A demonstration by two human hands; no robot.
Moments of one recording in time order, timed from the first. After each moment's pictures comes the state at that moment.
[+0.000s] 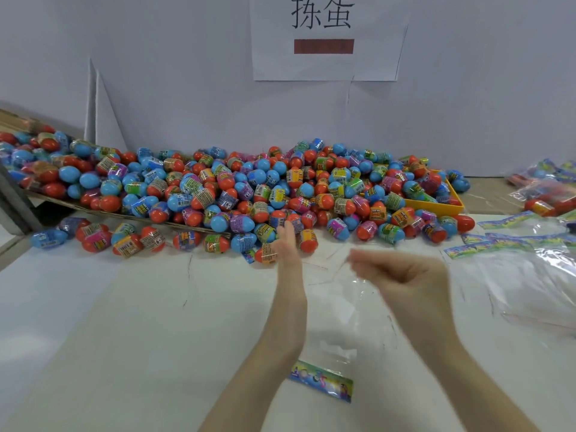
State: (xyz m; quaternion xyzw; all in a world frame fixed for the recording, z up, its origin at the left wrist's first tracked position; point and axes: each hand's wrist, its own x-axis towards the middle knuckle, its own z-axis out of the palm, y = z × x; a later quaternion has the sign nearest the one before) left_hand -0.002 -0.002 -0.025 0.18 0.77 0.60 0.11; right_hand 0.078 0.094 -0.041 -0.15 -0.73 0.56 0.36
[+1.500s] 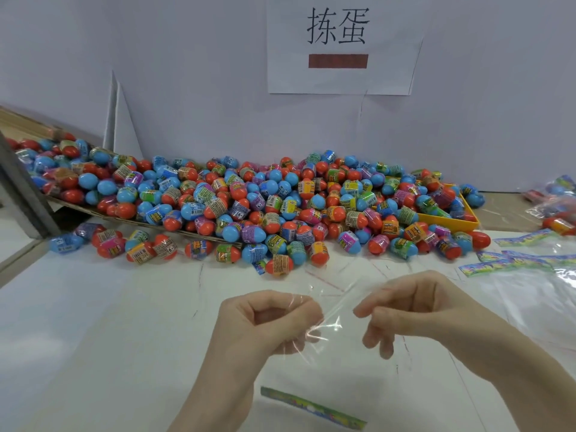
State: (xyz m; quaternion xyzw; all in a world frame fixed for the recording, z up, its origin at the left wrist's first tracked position) left_hand 0.006 -0.074 -0.023 0.14 0.63 0.72 0.26; right_hand 0.095 0.114 -0.004 -0.01 -0.74 0.67 -0.05
